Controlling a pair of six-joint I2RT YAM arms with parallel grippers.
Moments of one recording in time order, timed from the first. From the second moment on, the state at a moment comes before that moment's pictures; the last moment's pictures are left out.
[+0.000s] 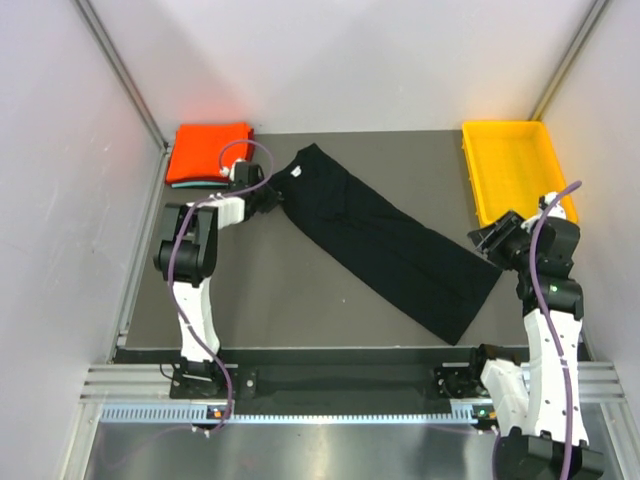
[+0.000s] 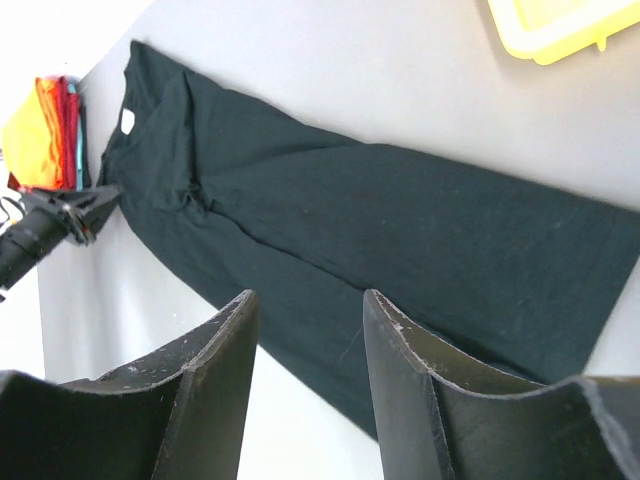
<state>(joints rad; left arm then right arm) -0.15 2.08 1.28 0.11 0.08 -0.91 -0.23 0.71 0.78 -0.59 -0.34 0.52</state>
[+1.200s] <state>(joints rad) -0.88 1.47 0.79 -0.07 -0.08 -1.07 -0.23 0.89 0.95 -0.83 -0.06 0.52</state>
